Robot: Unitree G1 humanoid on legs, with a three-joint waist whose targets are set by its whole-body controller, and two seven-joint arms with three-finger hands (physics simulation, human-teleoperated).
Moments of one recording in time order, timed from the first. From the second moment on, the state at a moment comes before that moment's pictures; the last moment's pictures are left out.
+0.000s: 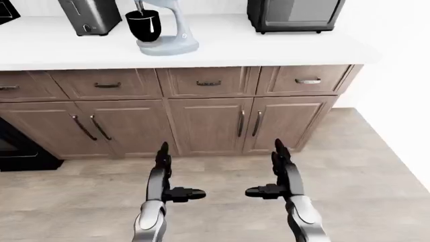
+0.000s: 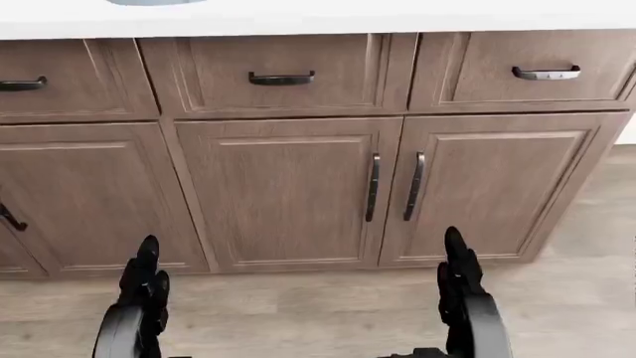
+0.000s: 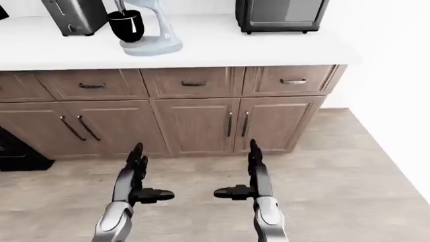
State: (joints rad) left arm 0.03 0.02 0.04 0.09 -0.01 0.06 -0.04; right arm 0.03 -0.01 -0.04 0.09 0.01 0.06 0.04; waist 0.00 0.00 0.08
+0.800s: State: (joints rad) left arm -0.16 0.03 0.09 -0.60 -0.34 0.02 0.06; right arm -0.20 -0.02 -0.01 -0.64 0.27 0.01 0.09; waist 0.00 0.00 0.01
